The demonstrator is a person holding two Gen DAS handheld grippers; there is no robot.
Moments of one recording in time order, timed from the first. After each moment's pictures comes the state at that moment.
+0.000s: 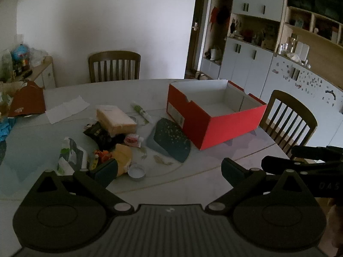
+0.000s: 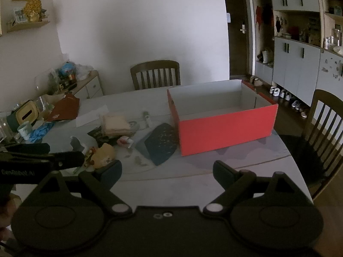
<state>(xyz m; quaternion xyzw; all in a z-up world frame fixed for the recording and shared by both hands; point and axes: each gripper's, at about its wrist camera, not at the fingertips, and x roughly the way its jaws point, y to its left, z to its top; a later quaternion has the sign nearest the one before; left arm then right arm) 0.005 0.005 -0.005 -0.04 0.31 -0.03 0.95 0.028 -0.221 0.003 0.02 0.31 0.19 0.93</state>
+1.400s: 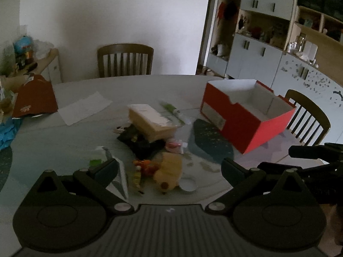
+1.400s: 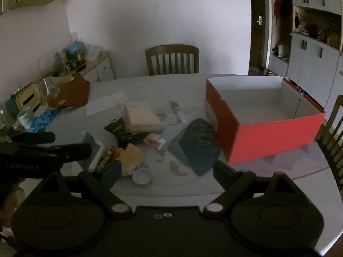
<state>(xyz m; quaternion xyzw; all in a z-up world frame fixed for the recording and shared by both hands) 0.060 0.115 -0.030 -0.04 0.33 -0.03 0.94 0.079 -0.100 -0.019 -0.02 0.35 0.21 0.91</state>
